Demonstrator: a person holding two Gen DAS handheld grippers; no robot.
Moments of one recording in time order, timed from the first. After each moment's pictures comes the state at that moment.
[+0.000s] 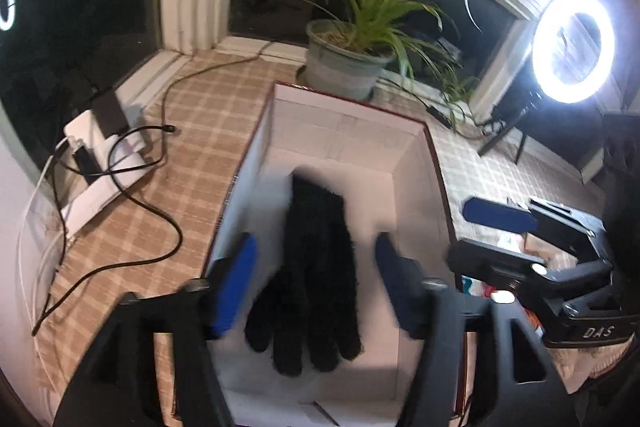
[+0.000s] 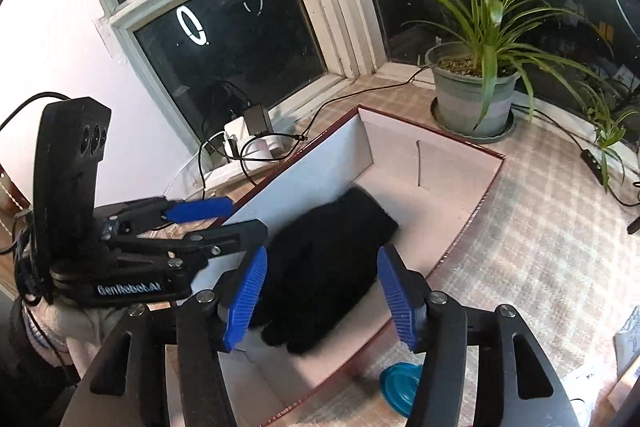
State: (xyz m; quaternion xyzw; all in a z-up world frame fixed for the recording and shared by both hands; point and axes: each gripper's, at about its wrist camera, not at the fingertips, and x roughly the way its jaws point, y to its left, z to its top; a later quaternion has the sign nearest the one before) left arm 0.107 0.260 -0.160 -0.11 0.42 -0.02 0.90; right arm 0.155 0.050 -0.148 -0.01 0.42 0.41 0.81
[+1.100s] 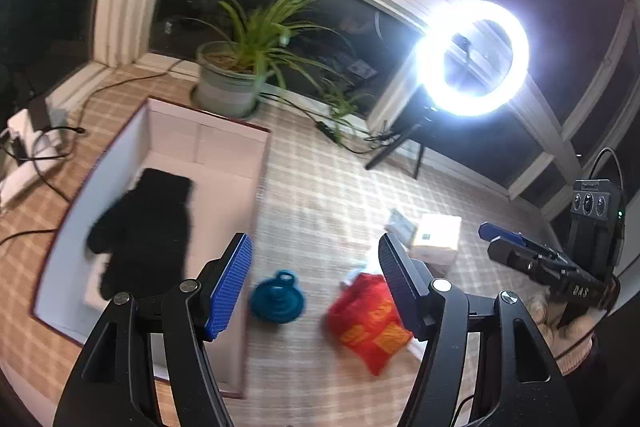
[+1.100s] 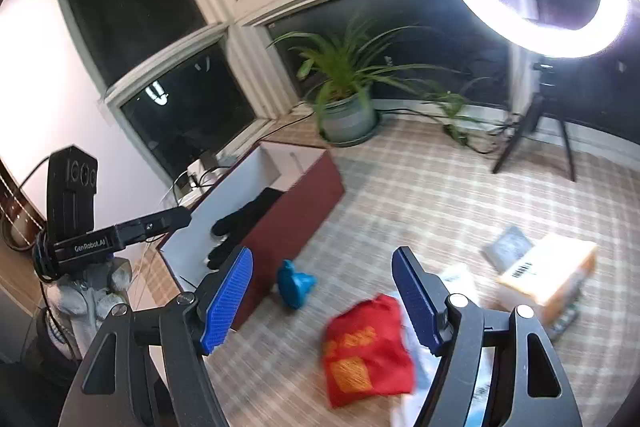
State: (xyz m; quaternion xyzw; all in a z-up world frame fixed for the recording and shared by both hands) left arm 0.066 0.146 -0.112 -0.18 0.37 -0.13 0.90; right arm 0.113 -0.185 -0.100 0.07 0.39 0.33 0.85
